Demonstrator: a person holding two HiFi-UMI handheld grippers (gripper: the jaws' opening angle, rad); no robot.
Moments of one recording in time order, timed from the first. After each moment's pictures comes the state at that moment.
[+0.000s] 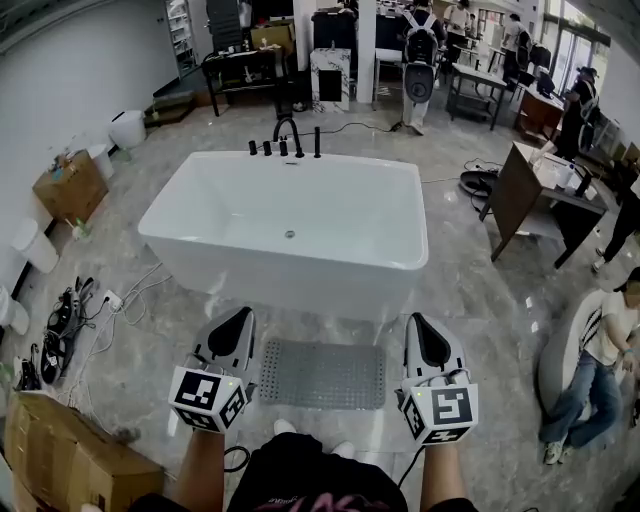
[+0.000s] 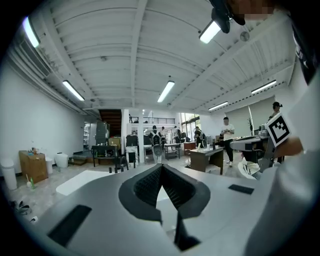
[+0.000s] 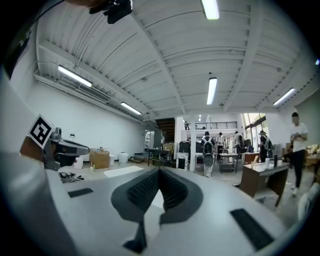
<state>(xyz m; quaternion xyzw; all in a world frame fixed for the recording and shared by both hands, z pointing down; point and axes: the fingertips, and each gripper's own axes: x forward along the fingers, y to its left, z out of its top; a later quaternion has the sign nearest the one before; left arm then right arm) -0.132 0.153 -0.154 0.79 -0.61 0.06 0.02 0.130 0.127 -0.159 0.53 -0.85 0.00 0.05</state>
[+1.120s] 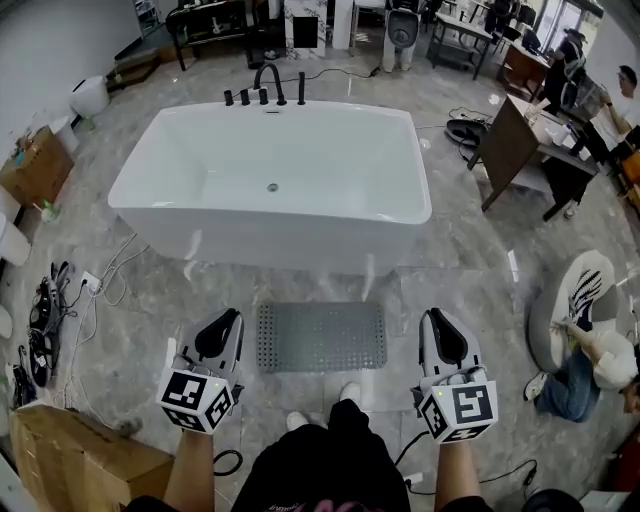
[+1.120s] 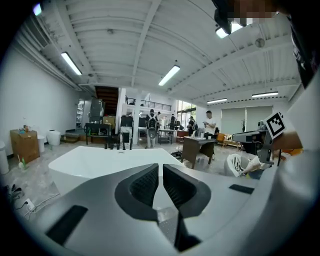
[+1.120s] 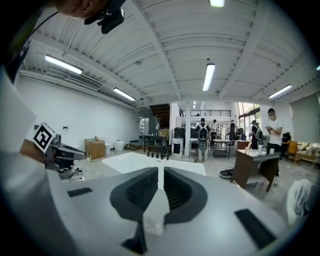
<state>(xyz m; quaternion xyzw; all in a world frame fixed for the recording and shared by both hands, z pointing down) -0.218 0.151 -0.050 0.82 -0.56 0.10 0.12 0.085 0.140 -0.092 0.56 -0.82 0.05 0.12</state>
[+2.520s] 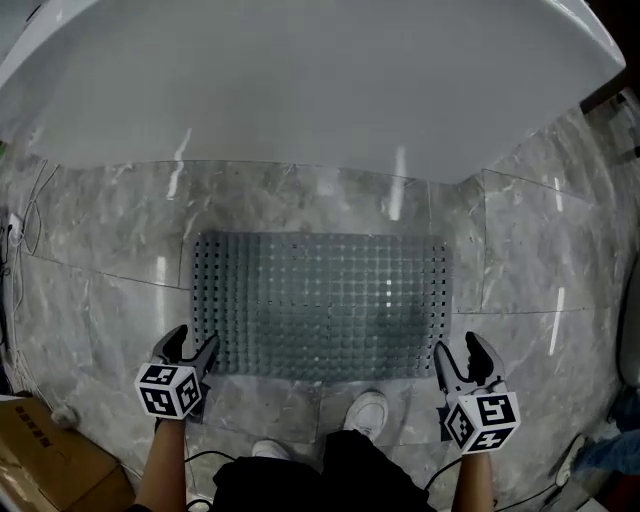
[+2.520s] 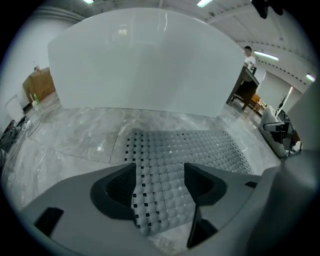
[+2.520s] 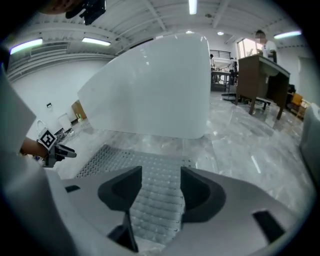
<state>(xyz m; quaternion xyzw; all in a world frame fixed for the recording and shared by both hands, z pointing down) -0.272 0.121 0.739 0.66 -0.57 0.31 0.38 0.186 0.067 0.672 0.52 -0.75 0.28 0.30</state>
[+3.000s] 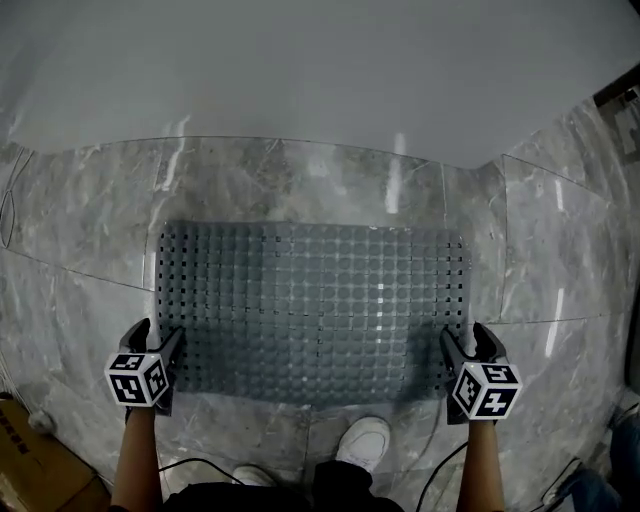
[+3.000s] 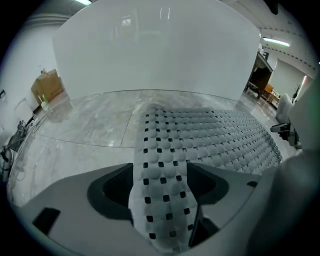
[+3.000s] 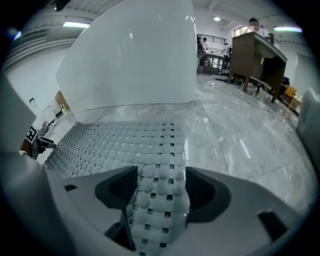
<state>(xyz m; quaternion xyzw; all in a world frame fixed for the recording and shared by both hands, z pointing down) -0.334 0.121 0.856 0.61 -0.60 0.36 0.37 0.242 0.052 0.846 0.54 -0.69 0.34 0.36</state>
